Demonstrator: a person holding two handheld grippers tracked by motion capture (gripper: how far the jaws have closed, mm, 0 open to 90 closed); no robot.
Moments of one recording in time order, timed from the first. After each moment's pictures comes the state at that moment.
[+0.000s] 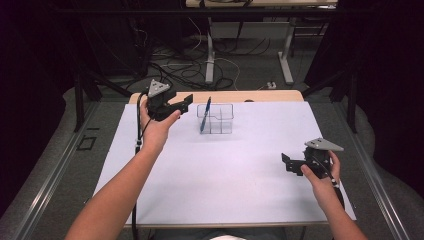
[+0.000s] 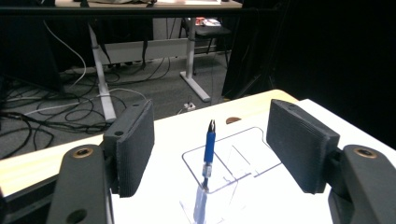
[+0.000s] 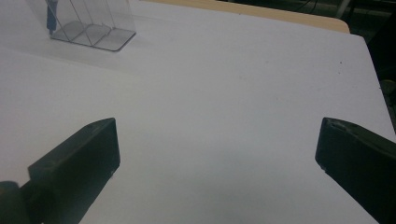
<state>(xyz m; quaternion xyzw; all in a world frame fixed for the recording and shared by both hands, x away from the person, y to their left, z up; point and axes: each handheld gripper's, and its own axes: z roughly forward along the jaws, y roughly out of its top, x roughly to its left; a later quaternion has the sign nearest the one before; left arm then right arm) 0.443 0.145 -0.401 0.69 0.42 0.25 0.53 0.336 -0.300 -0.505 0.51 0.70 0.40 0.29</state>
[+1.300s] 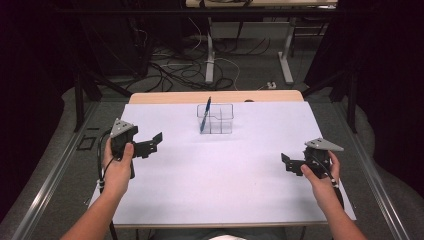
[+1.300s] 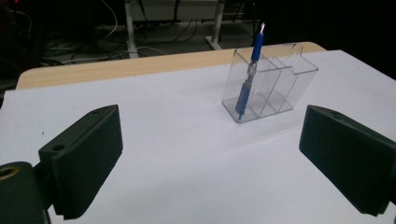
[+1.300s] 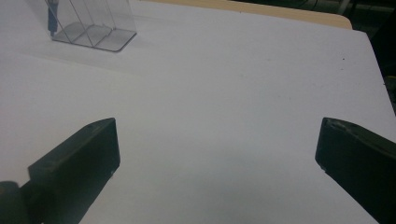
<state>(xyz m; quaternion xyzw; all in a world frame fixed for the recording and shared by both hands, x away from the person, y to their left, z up) 0.360 0.228 -0.454 0.69 0.49 0.24 0.47 0.336 -0.300 -0.506 0.52 0.70 0.40 0.28</state>
